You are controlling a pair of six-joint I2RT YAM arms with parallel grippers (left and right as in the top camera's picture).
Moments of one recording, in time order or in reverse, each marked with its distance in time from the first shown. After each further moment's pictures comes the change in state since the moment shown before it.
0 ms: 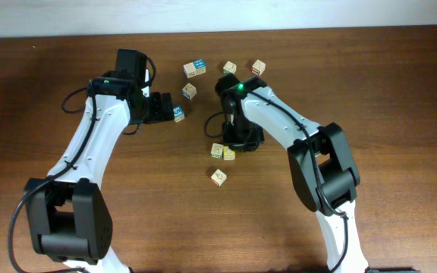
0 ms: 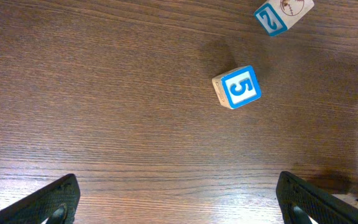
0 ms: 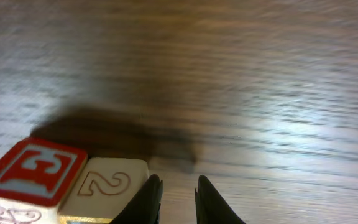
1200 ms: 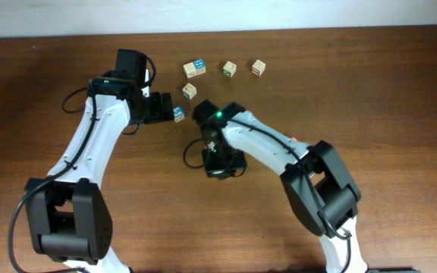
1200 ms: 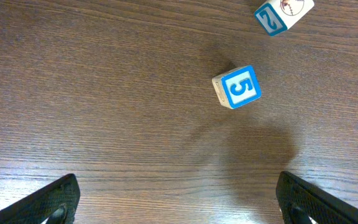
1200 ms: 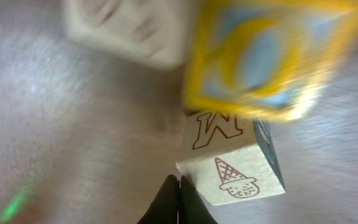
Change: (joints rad) left arm 0.000 0.000 0.000 0.000 0.000 0.000; right arm 0.151 -0.123 -0.174 0.043 -0.134 0.056
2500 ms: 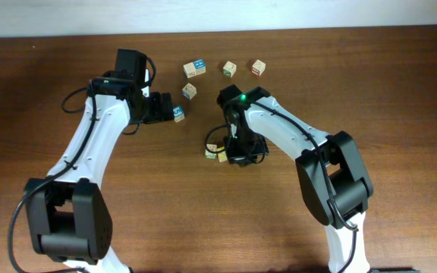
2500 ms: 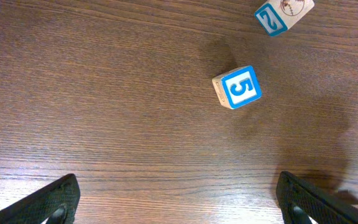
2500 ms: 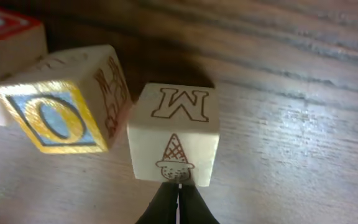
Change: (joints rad) left arm 0.000 0.000 0.000 0.000 0.000 0.000; right arm -0.132 0.000 0.008 -0.041 0.069 -0.140
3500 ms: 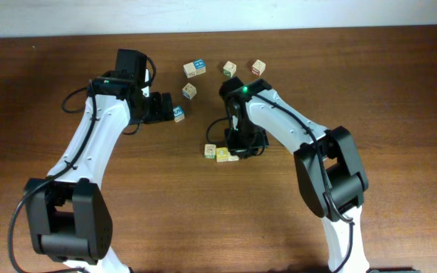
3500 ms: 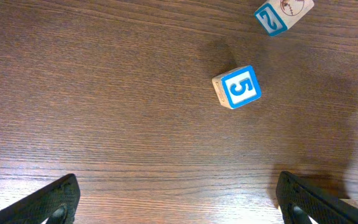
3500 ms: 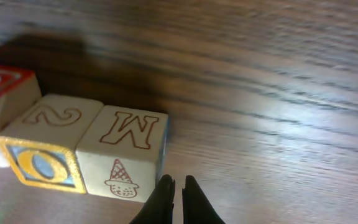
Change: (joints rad) left arm 0.000 0.000 0.000 0.000 0.000 0.000; right arm -0.023 0.058 0.091 -0.028 0.010 0.002
